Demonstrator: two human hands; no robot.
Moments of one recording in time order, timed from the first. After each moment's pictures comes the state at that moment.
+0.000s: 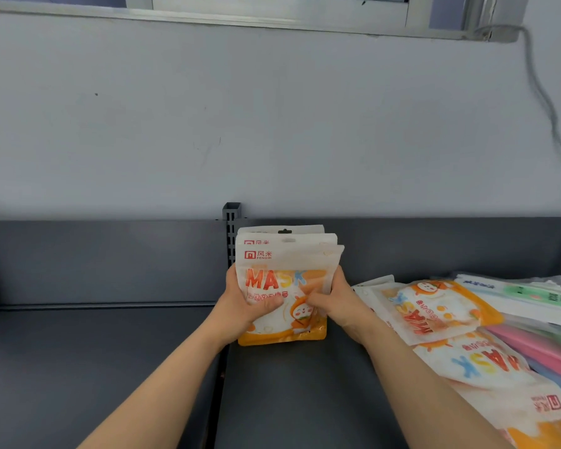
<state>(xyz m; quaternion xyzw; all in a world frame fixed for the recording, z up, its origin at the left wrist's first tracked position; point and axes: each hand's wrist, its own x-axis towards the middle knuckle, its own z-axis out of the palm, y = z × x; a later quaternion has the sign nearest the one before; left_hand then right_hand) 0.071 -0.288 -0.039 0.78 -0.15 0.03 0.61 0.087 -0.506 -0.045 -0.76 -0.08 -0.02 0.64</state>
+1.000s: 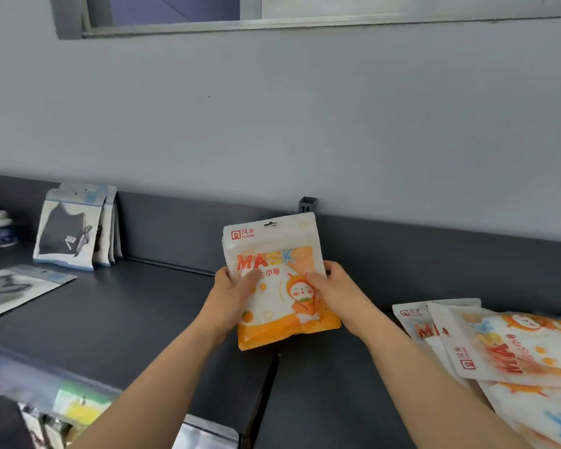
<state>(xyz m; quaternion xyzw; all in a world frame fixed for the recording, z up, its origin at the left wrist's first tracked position) 0.009 -0.216 -0.029 0.68 0.11 0.10 0.71 0.078 -0.409 -0.016 -0.78 -0.12 0.10 0.61</state>
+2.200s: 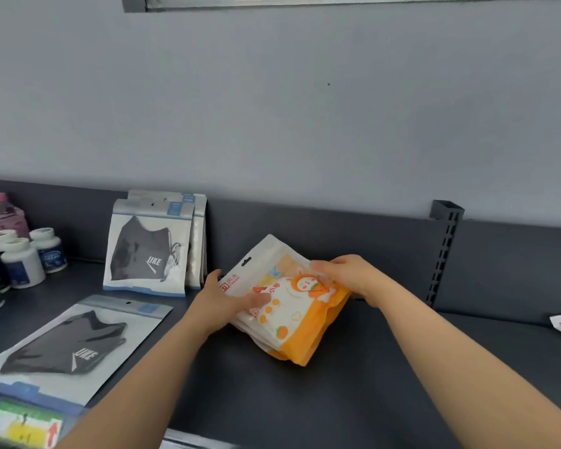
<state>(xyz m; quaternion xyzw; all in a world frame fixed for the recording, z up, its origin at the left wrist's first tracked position) 0.043 0.096 -0.048 0.82 0.12 0.04 0.56 0.117 -0.146 0.002 -0.88 -0.04 0.11 0.46</state>
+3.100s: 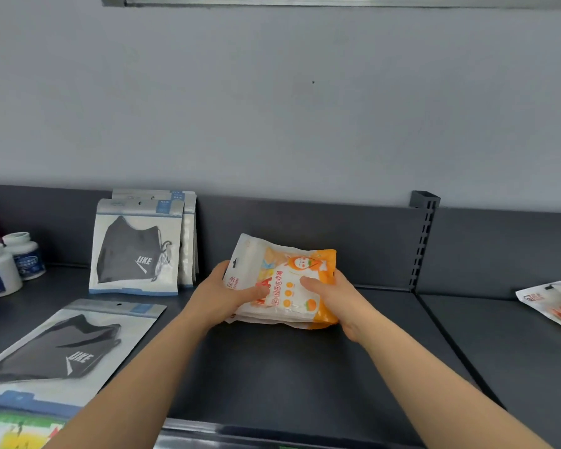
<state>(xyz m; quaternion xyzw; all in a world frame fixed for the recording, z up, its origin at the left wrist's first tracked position) 0.043 0.095 -0.047 0.84 0.04 0.05 0.53 0.065 -0.125 -0.044 -0.74 0.04 0.07 0.67</state>
